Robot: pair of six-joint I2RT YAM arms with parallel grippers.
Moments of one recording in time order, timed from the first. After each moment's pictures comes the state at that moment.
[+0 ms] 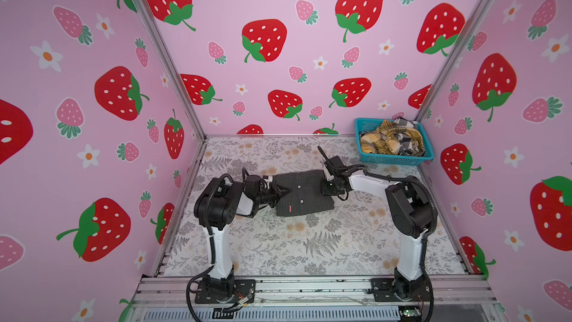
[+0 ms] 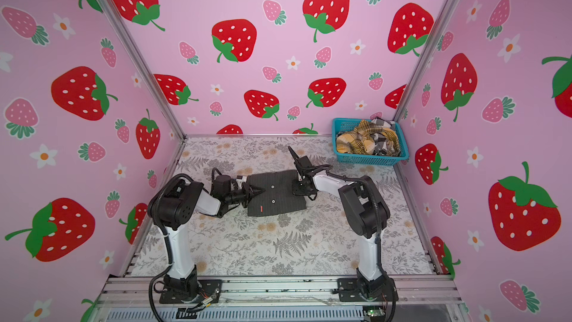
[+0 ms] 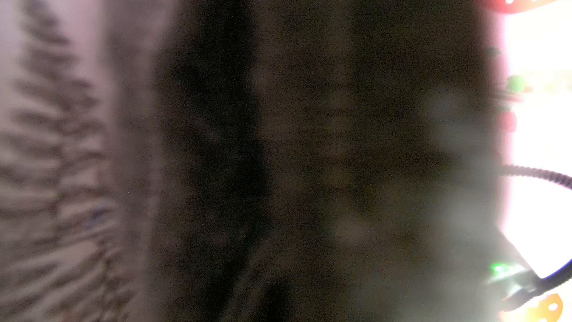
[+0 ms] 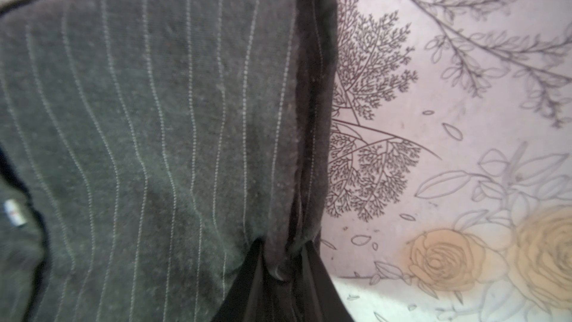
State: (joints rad) left arm -0.21 2.05 0.72 0.82 0.85 -1.28; right arm 0.63 1.98 1.30 -0.44 -0.09 0.43
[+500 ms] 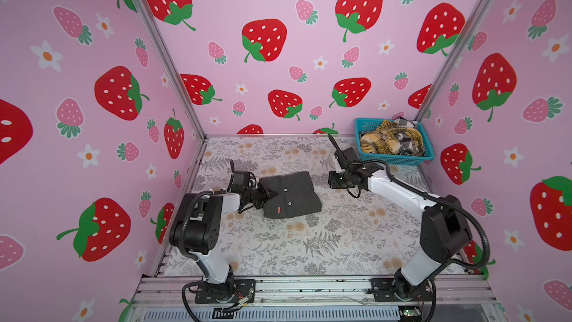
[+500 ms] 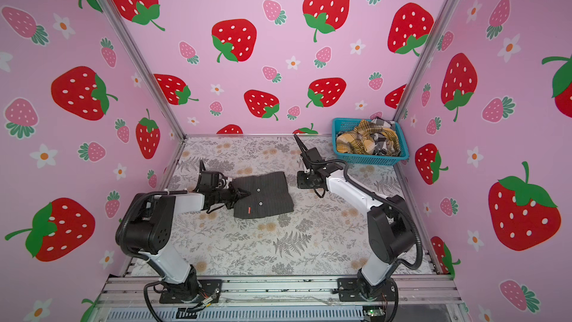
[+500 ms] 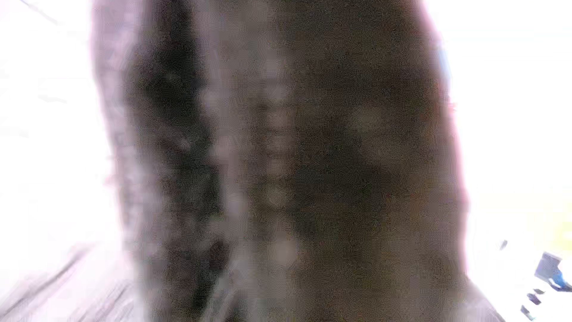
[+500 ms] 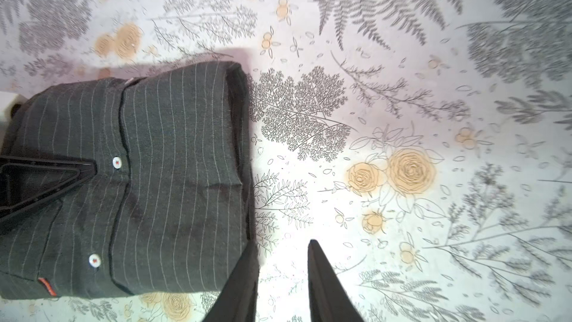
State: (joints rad) left arm -0.09 1.68 0.78 0.01 0.69 -0.96; right arm 0.63 1.63 1.25 -0.59 0.00 0.41
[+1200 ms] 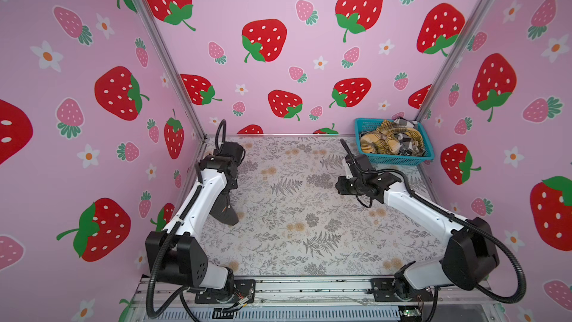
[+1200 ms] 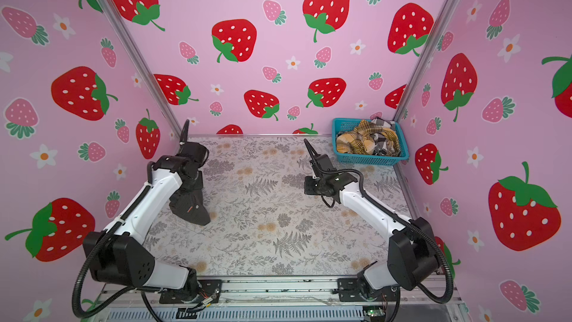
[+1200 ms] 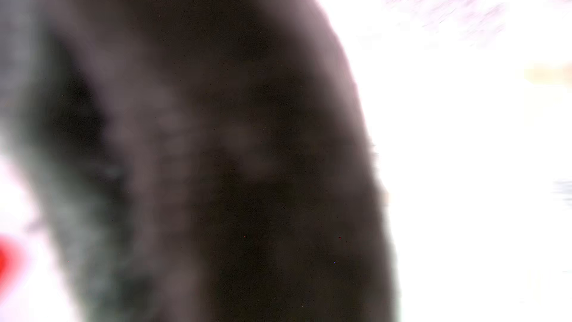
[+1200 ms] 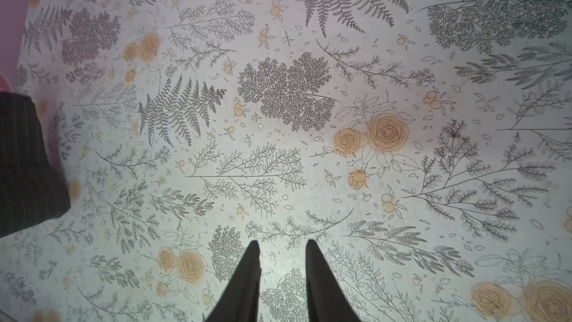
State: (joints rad) left arm -0.20 1.51 1.37 -1.23 -0.68 -0.34; right arm 0.61 1.43 1.09 -0.56 -0.02 0.47
